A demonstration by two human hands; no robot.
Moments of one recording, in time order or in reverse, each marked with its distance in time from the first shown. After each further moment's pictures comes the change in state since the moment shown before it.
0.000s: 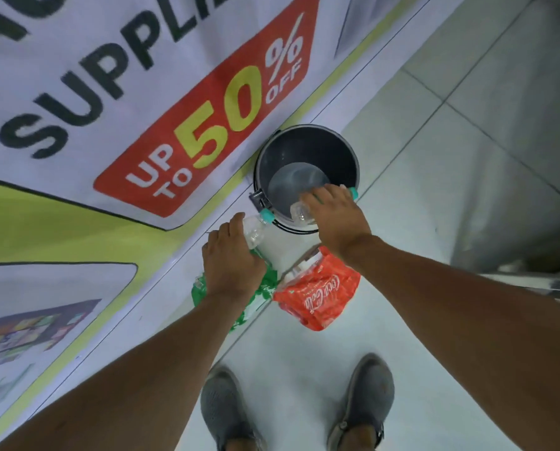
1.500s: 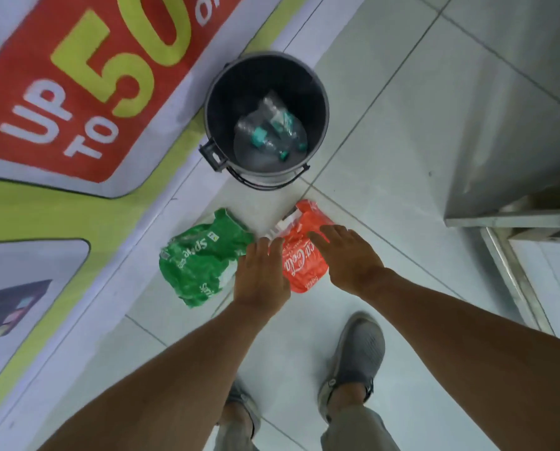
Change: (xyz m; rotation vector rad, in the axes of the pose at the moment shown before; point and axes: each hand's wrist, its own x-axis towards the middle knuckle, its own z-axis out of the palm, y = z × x) left_hand -0.069 -0.001 0.165 0.292 -0.258 0.291; right_hand -0.138 0.046 0.125 0.147 -0.273 -0.011
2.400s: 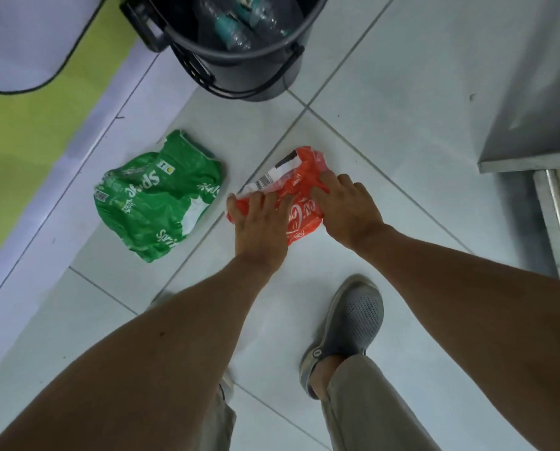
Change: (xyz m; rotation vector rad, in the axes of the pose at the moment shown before) left_hand 0.027 0.002 0.133 0.173 0.072 0.035; right_hand 0.035 0.052 0.119 -0.024 0.105 -0.027
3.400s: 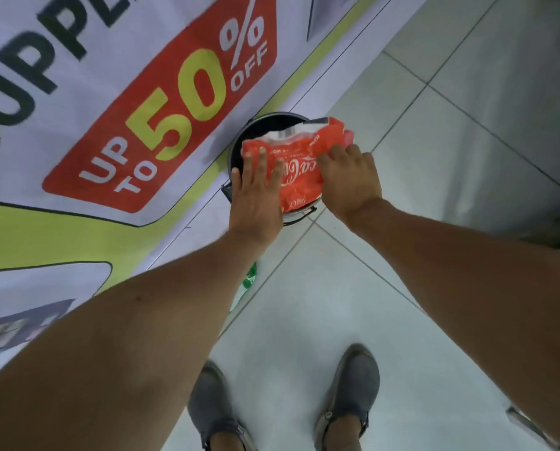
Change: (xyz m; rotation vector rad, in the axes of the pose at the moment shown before) left_hand 0.110 -0.059 -0.270 -0.092 0.228 0.053; right_hand 0.087 -0.057 -0.306 -0.237 0.342 0.186
